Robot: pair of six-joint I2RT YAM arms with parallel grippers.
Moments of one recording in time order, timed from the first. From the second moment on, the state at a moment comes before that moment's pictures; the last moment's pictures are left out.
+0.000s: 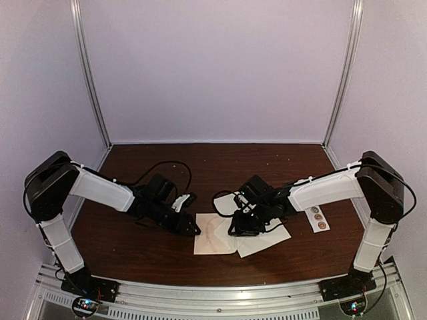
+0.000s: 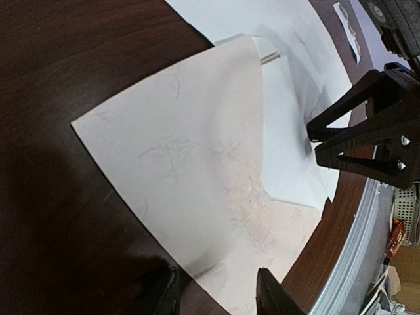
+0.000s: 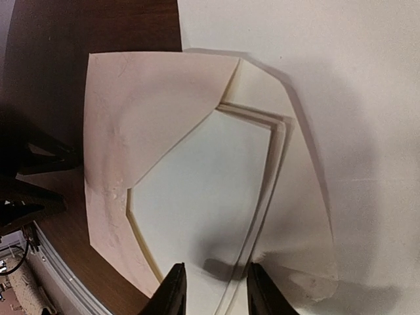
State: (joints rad) left arm -0.74 1.77 0.81 0.00 0.56 -0.43; right arm 0.90 1.80 1.01 -0.23 -0.24 0.81
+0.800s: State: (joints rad) left arm -0.75 1.79 0.81 0.05 0.58 -0.43; right arm 0.90 1.83 1.01 -0.17 -0.28 0.82
